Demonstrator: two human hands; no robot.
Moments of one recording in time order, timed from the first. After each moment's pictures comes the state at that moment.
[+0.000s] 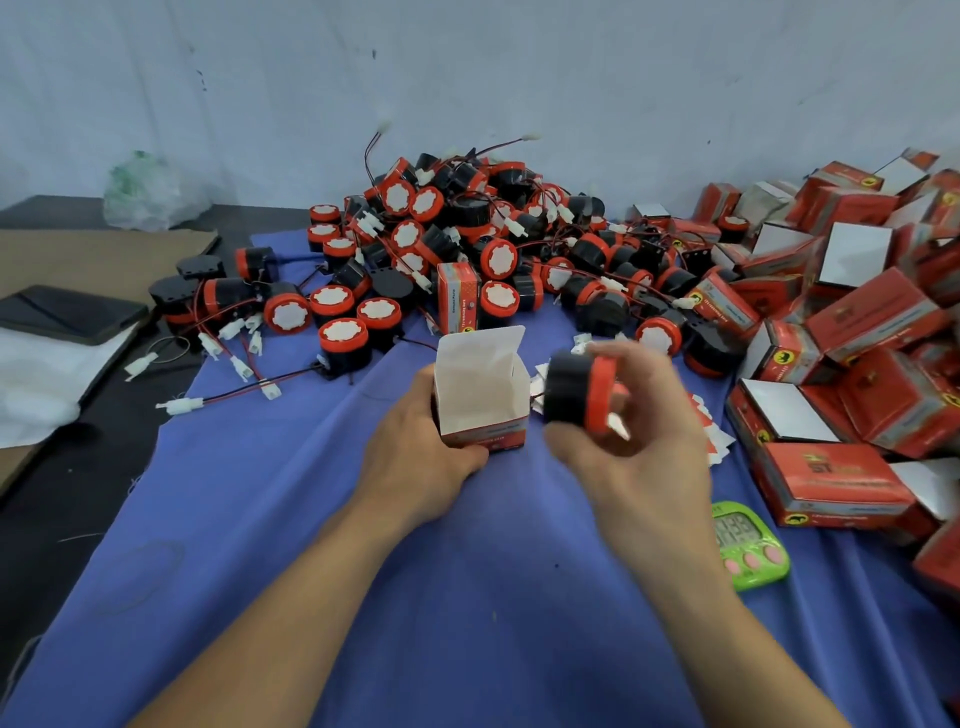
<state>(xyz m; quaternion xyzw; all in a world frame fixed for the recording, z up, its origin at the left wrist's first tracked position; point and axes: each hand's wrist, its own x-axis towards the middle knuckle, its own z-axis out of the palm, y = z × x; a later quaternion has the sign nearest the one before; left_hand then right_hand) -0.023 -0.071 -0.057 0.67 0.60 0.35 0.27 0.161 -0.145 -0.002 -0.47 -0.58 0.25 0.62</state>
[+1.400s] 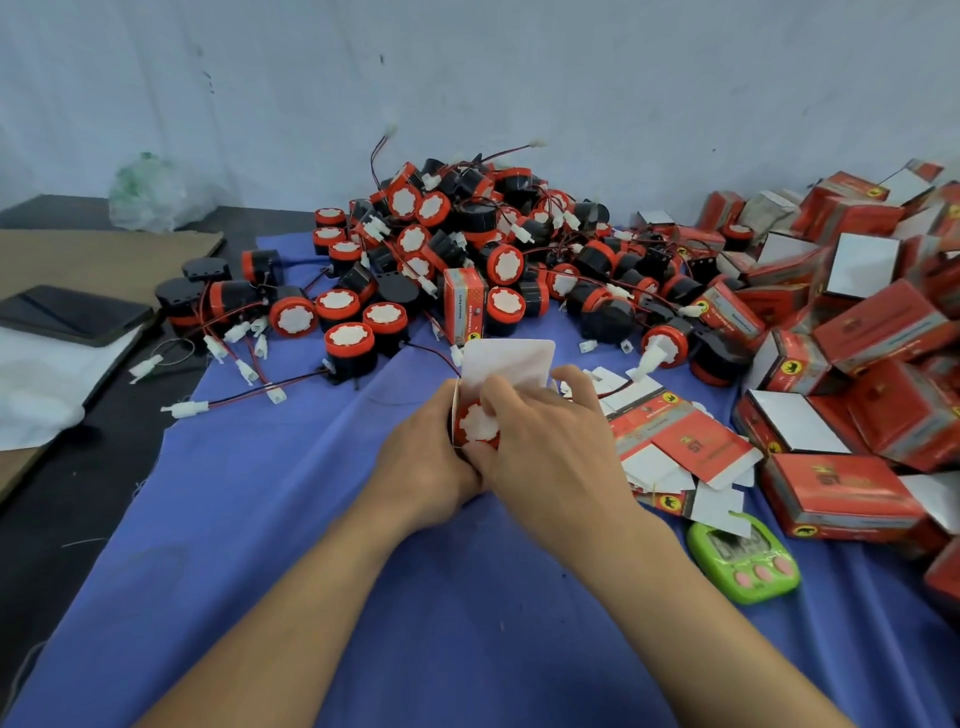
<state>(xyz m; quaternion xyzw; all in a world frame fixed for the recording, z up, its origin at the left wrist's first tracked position) -0.022 -0.073 -0.046 0.70 0.57 0.30 0.29 0.117 -0.109 -0.002 -0.57 -0.78 -0.12 0.23</state>
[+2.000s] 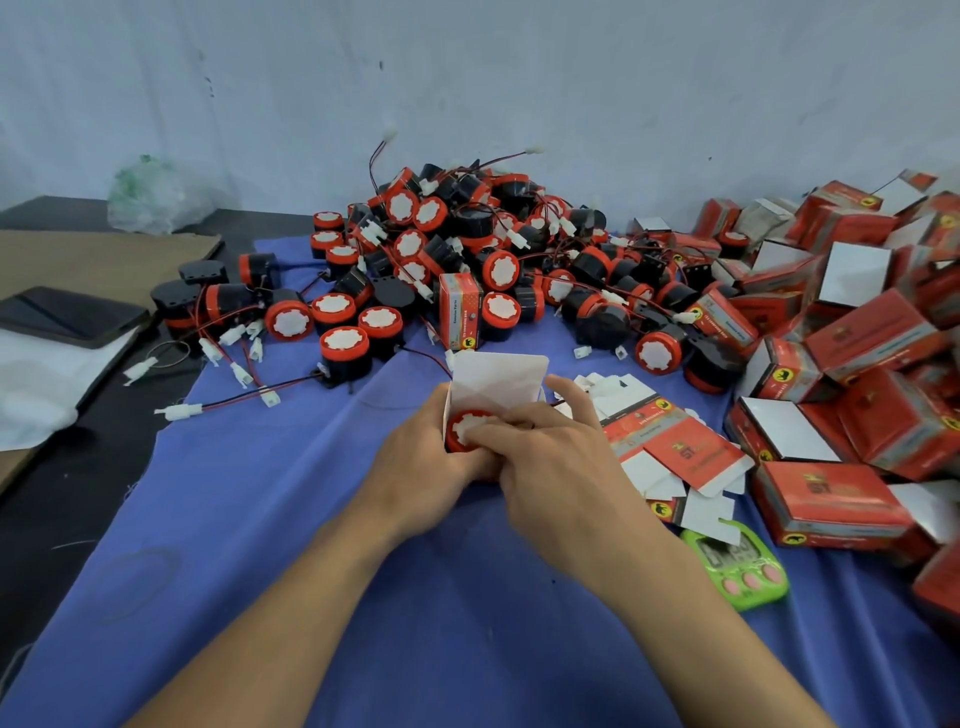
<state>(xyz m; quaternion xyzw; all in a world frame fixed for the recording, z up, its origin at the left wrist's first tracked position) -0.018 -0.083 -0.034 0.66 0.54 0.35 0.38 0.142 -0.110 -0.011 -0.50 -0.84 -0.05 0.21</state>
